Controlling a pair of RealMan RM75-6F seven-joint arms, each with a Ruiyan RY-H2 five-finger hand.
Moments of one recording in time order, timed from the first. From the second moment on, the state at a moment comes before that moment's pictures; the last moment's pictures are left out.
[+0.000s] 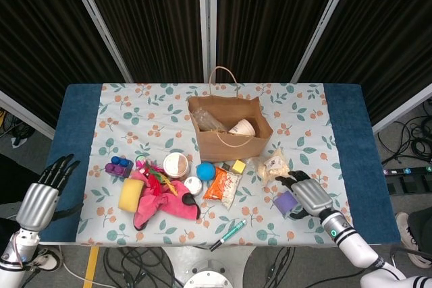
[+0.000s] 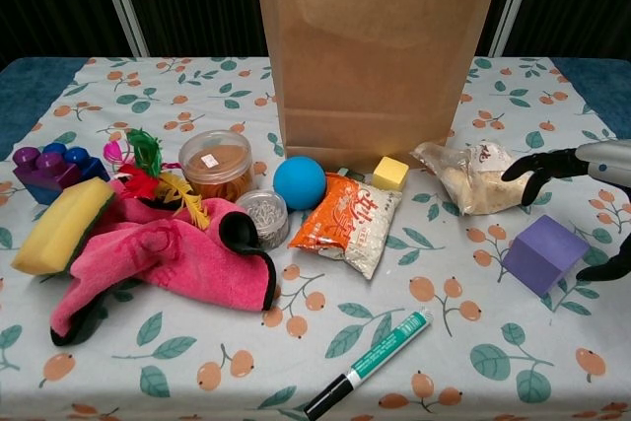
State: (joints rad) left arm -0.15 -1.37 0.03 -1.19 1.70 1.64 -0.25; right arm 0.50 -1.26 -0.02 -1.69 -1.32 0.91 -0.16
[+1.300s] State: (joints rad) left arm -0.15 -1.37 0.03 -1.20 1.70 1.64 -0.25; right arm 0.47 -1.10 0.04 -1.90 -1.46 1.11 -0.13
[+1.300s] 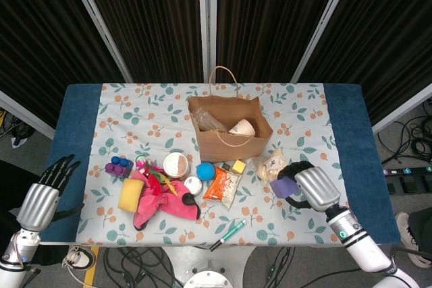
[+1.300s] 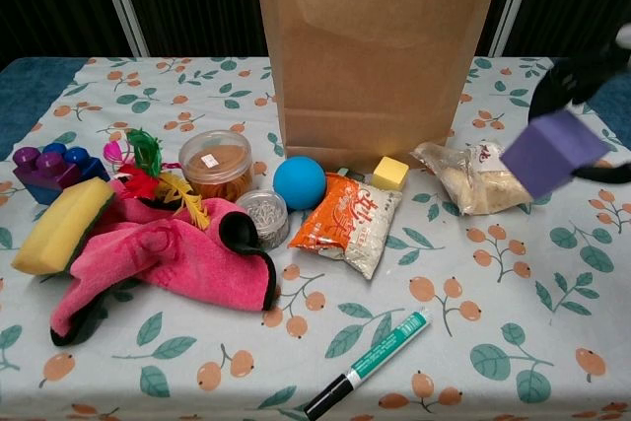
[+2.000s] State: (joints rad) left arm -0.17 -1.36 0.02 -1.21 1.69 1.62 -0.24; right arm 0.88 -1.16 0.44 -1.94 -0.89 1.10 -0.30
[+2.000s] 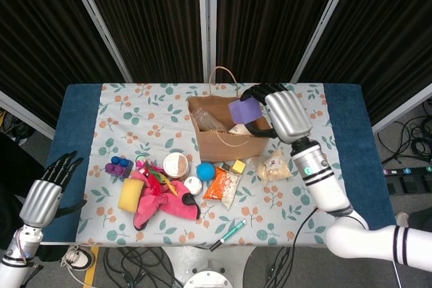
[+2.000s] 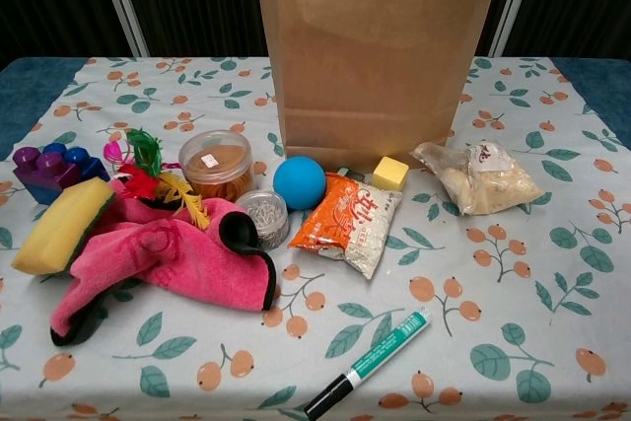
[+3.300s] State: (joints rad) left arm -0.14 -1.35 0.09 -1.28 1.78 1.63 -0.15; right arm 0.10 -1.22 -0.08 -1.37 -1.53 1.68 -0.14
